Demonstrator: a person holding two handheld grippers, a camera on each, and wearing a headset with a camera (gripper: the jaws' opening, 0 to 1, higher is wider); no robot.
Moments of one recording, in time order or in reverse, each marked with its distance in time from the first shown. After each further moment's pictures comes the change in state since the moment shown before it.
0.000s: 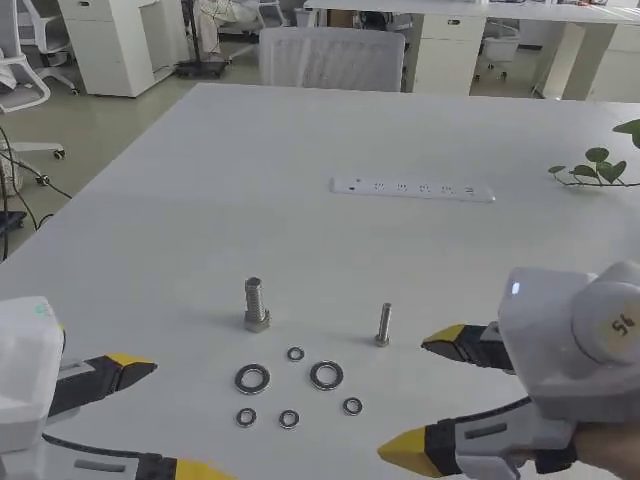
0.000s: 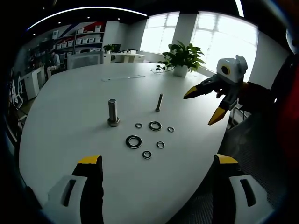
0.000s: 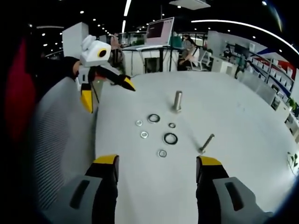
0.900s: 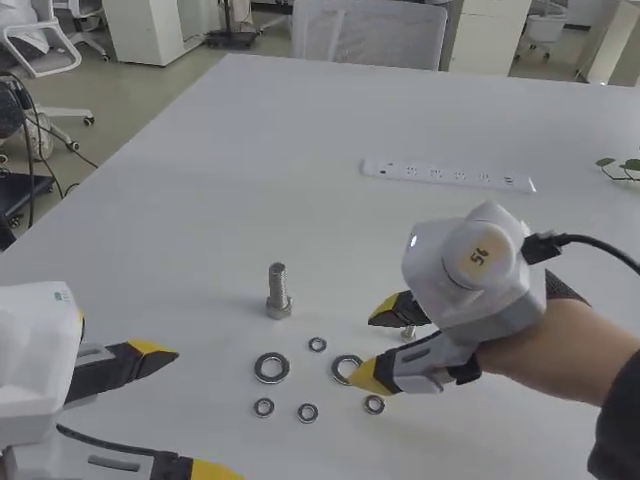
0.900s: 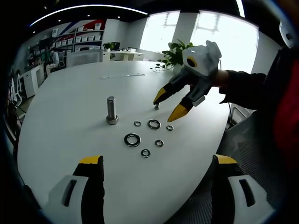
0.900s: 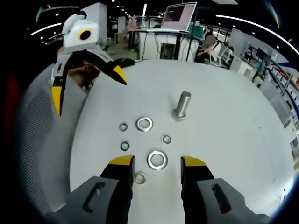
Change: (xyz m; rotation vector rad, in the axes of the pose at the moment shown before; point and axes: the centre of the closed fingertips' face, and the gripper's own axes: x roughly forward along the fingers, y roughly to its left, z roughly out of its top) left arm 0.002 -0.001 -0.003 -0.012 0.013 -0.013; right arm 0.075 -0.033 0.019 -0.155 0.157 0.094
